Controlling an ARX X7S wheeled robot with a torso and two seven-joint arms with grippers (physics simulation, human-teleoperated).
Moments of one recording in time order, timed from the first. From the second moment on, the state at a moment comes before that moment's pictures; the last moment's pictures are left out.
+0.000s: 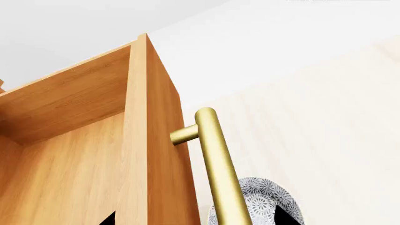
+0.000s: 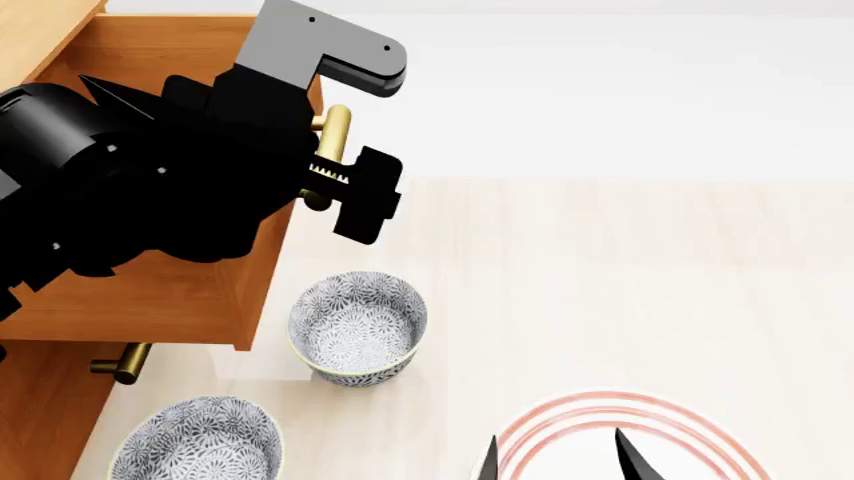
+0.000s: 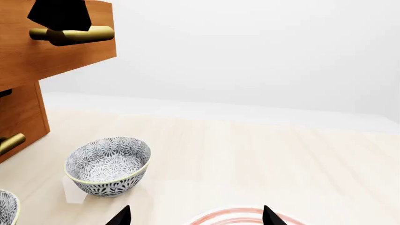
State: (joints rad) left arm -1.67 -0.06 1.40 -0.82 -1.53 -0.77 -0.59; right arm 0.04 0.41 -0.31 -0.48 0.39 0.40 0.40
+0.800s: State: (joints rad) left arm -1.73 -0.04 1.66 -0.84 -1.85 -0.57 -0.59; right arm 0.02 0.42 -0.31 -0.46 0.41 0.38 0.39
